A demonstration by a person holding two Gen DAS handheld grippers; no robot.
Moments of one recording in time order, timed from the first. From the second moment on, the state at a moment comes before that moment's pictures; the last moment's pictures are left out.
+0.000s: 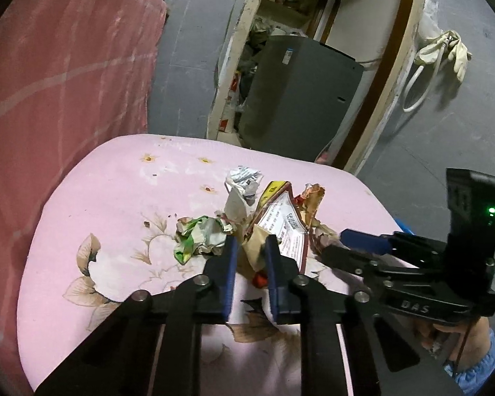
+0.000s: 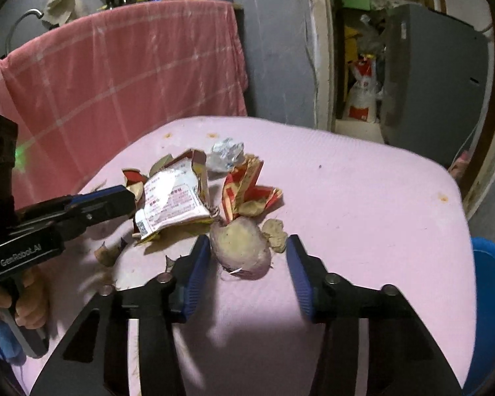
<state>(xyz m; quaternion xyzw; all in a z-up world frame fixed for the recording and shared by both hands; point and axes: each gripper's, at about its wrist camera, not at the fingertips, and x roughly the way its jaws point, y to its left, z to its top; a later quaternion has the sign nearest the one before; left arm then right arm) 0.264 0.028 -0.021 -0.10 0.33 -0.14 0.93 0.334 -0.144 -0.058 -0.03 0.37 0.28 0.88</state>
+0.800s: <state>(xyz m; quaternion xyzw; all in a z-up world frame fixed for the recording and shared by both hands) 0.229 0.028 -0.018 -0.11 0.32 -0.14 0.93 0.320 -0.168 -0.053 0.03 0.35 0.30 0.89</state>
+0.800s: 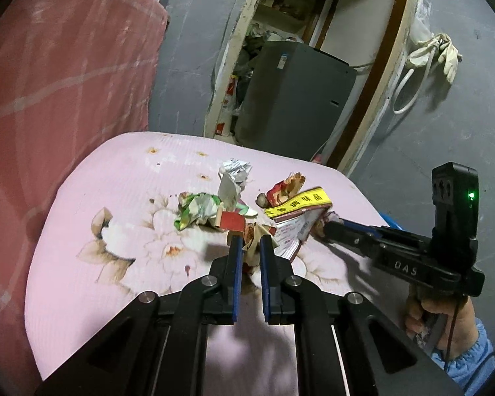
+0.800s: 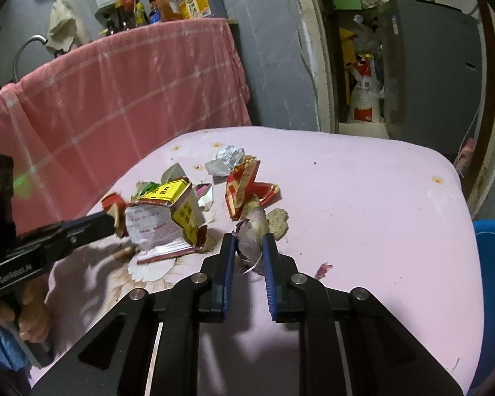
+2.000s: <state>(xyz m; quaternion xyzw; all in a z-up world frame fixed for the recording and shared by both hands) 0.193 -0.046 0.048 -0.08 0.13 -0.16 0.98 0.223 -0.233 0.037 0.04 0.06 0.23 0.97</state>
